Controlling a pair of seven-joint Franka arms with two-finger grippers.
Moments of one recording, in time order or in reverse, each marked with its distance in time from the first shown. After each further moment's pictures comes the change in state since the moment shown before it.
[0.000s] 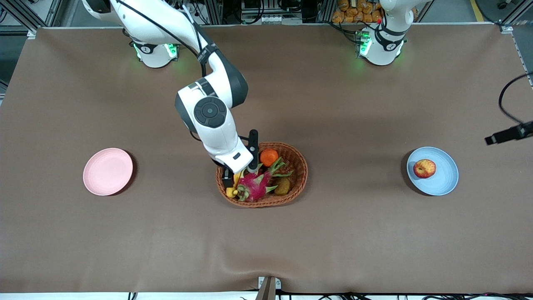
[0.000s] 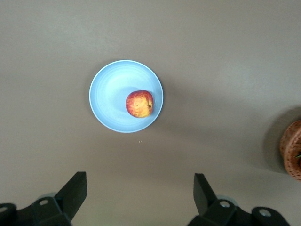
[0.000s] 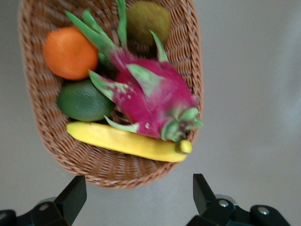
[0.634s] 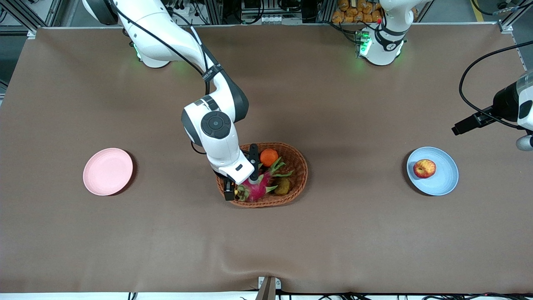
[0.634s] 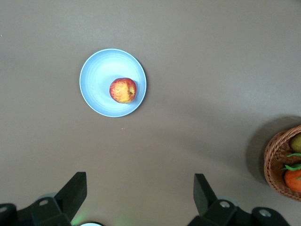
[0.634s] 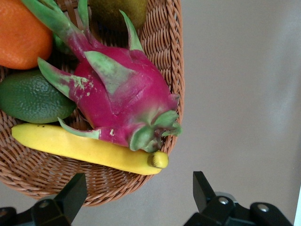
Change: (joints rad) left arm -0.006 -0.054 -0.227 -0.008 0.124 -0.018 -0.337; right arm -0.006 0.088 -0.005 0.010 -0.042 0.140 -0.002
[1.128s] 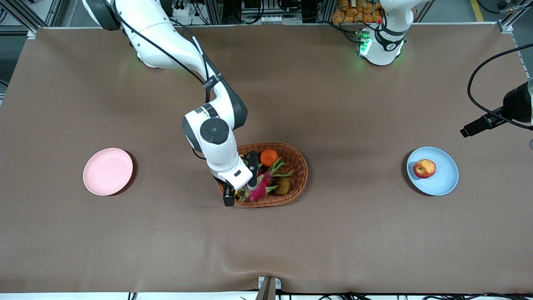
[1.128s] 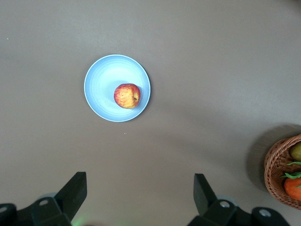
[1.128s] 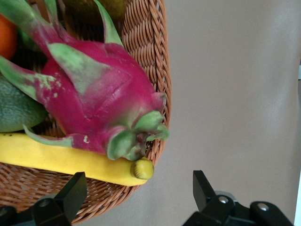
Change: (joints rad) left arm 0.013 -0.001 0.007 0.006 0.000 0.008 0.004; right arm -0.015 0.047 -0.004 0.001 0.000 0.091 0.023
